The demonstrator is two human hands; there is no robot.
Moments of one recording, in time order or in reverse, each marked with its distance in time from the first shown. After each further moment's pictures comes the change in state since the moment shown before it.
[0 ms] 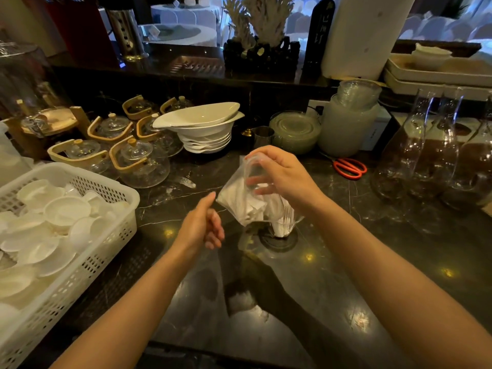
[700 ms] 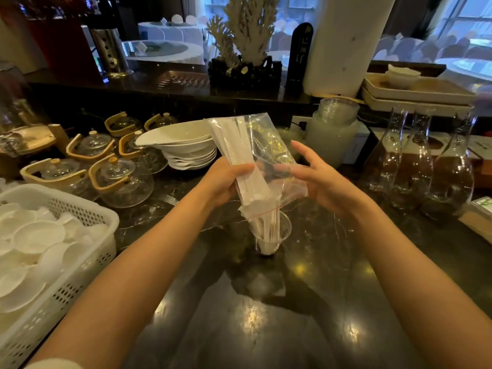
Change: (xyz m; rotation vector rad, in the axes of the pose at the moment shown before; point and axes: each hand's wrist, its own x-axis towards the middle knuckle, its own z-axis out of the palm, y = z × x) left_hand 0.078 0.090 0.055 -0.208 -0.276 0.261; right_hand 0.006 0.013 -0.098 0.127 -0.111 0.090
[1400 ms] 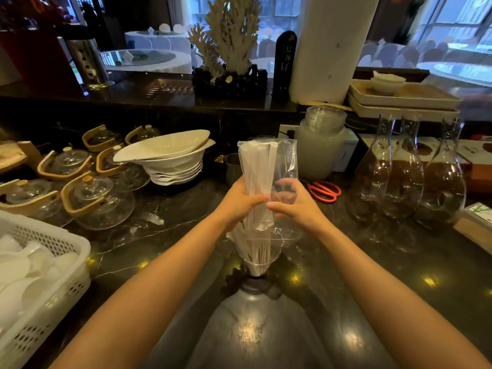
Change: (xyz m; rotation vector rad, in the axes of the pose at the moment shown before) left_hand 0.034 -0.033 0.035 0.279 -0.126 0.174; right_hand 0.032 0.063 -0.020 -0.226 0.283 -0.031
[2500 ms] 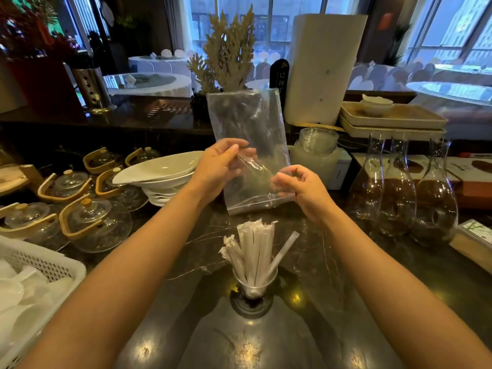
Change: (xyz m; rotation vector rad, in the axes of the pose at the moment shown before) left_hand 0.037 0.074 -0.039 -0.213 0.141 0.145; right_hand 0.030 -0.054 -0.028 0.229 0.108 -0.107
